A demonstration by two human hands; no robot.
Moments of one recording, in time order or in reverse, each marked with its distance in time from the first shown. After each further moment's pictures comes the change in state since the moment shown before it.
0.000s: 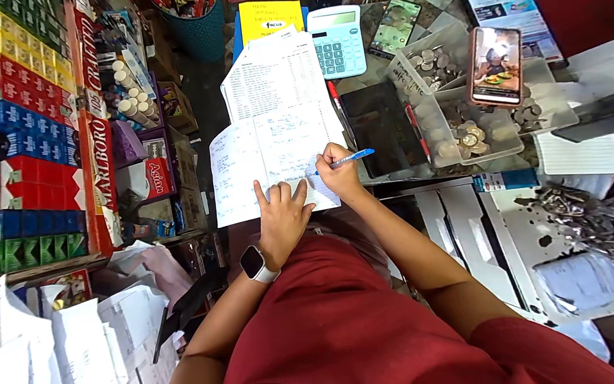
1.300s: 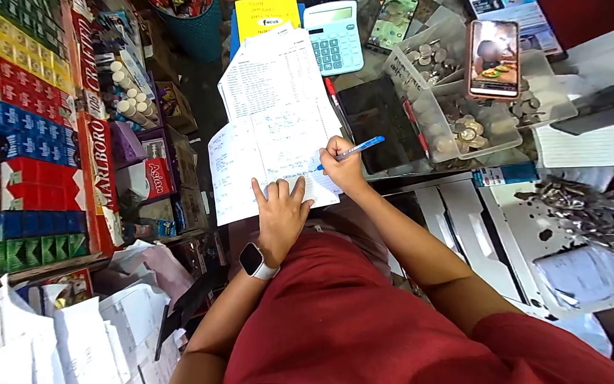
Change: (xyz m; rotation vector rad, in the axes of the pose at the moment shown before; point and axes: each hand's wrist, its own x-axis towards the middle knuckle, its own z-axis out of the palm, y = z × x) left_hand 0.001 -0.001 -0.001 0.016 0.004 0.000; right_hand 0.000 0.003 -0.009 0.125 -0.009 0.124
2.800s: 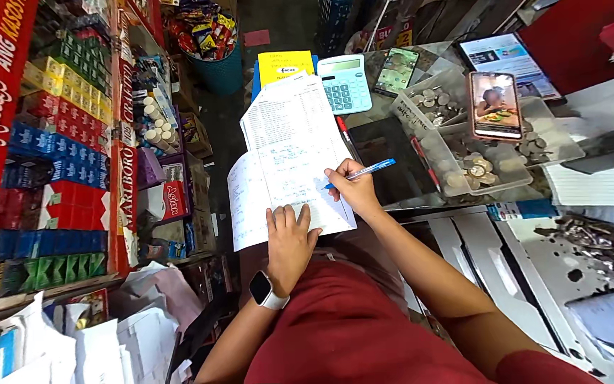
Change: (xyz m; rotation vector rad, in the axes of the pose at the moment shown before) left_hand -0.004 -0.006 -0.003 -0.082 0.012 -0.072; right_hand 0.019 -0.029 0.001 0.161 -0.027 0.283
